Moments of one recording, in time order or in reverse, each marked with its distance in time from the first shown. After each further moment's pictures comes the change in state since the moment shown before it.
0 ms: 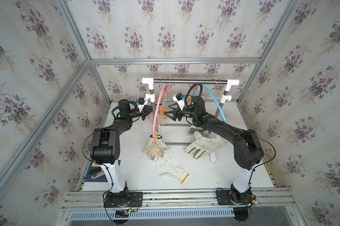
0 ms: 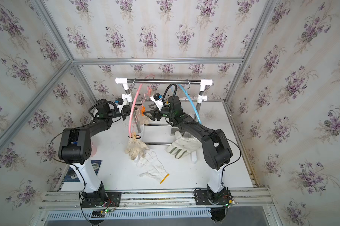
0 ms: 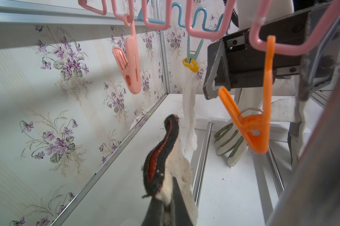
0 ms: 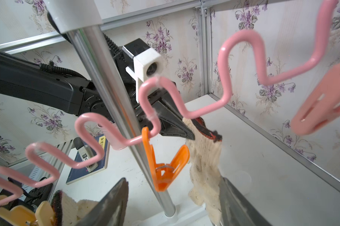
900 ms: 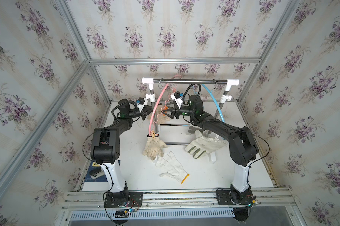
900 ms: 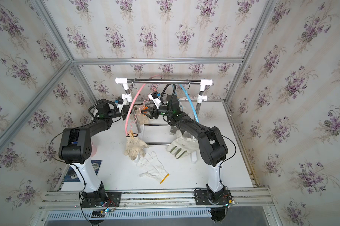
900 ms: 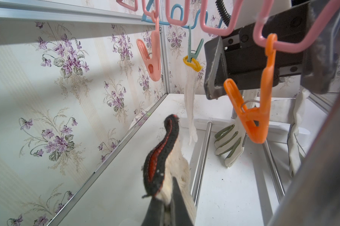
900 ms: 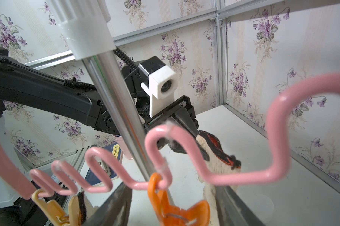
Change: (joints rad) left arm 0.000 0.003 0.003 0.000 0.000 -0.010; right arm 0.003 0.074 0.063 0.093 -0.080 0.083
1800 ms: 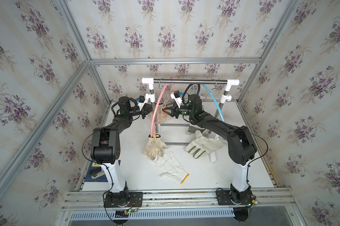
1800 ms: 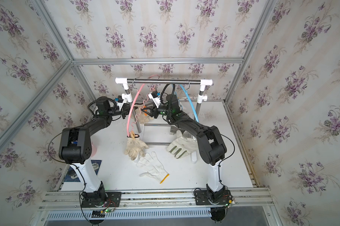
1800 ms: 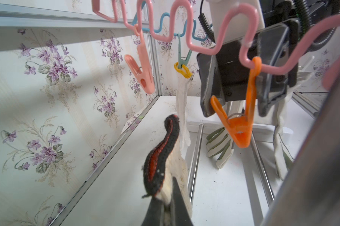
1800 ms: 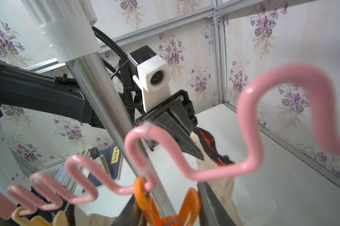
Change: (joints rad) left arm -0.012 0.000 0.100 -0.209 0.077 0.104; right arm -0.024 0.021 0.027 -0.010 0.001 0.026
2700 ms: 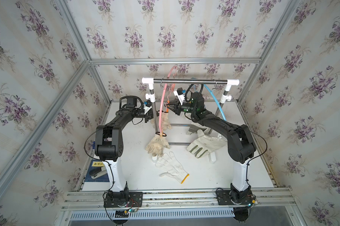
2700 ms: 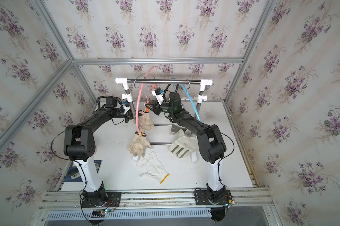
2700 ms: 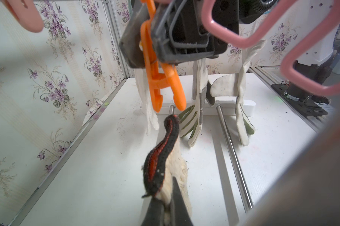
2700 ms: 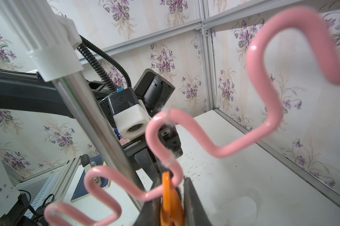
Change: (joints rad) left arm -0.053 0.066 0.217 -0.777 0.027 0.586; right arm -0.021 0.031 0.036 0.039 0.001 0.029
